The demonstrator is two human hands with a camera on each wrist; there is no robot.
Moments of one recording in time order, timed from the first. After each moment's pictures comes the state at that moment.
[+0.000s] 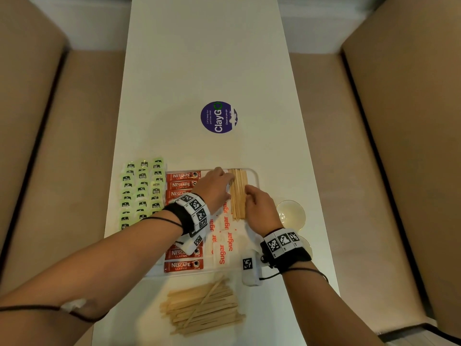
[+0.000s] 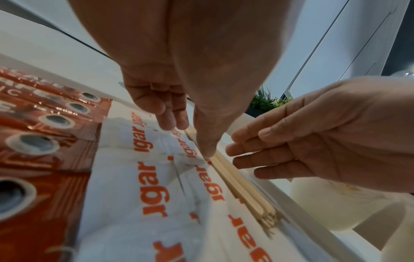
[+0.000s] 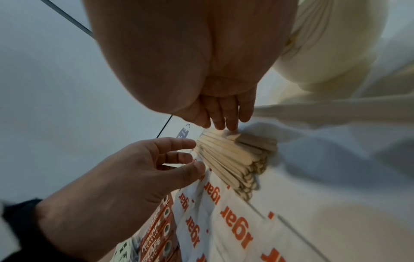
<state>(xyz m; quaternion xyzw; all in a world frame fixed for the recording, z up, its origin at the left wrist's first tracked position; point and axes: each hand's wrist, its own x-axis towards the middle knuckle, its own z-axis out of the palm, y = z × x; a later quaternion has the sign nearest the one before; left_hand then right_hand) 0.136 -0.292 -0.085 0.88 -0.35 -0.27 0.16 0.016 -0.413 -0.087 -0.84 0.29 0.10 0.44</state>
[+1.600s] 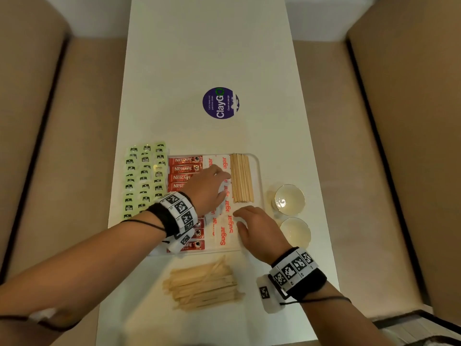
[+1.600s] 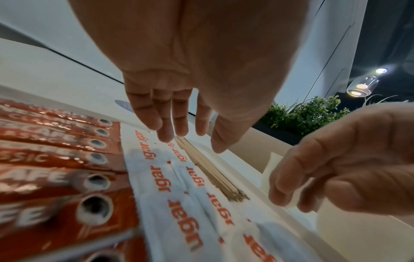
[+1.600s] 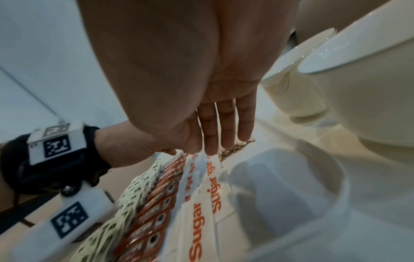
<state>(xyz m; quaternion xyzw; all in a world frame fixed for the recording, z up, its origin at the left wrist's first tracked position) 0.108 -0.248 -0.076 0.86 -0.40 -0.24 0.18 -0.060 -0.381 -0.055 -0.93 0.10 0.16 0.32</state>
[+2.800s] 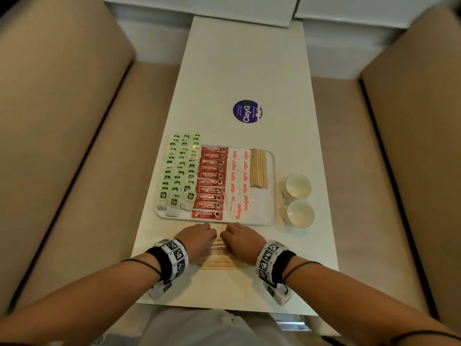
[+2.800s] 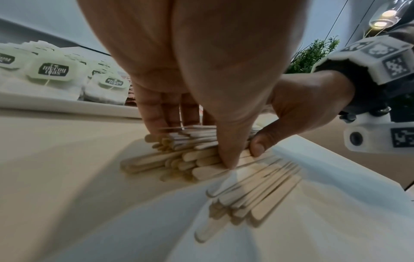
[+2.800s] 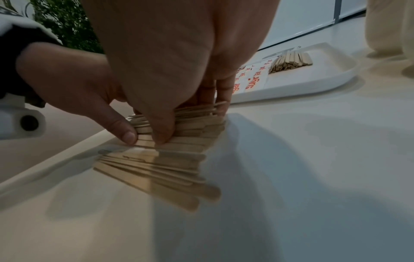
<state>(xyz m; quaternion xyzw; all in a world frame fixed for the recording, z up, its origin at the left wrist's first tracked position) -0.059 -0.119 -0.085 0.87 -0.37 -0.33 0.01 -0.123 -0.304 -0.095 -0.95 -0.21 0.20 0.14</state>
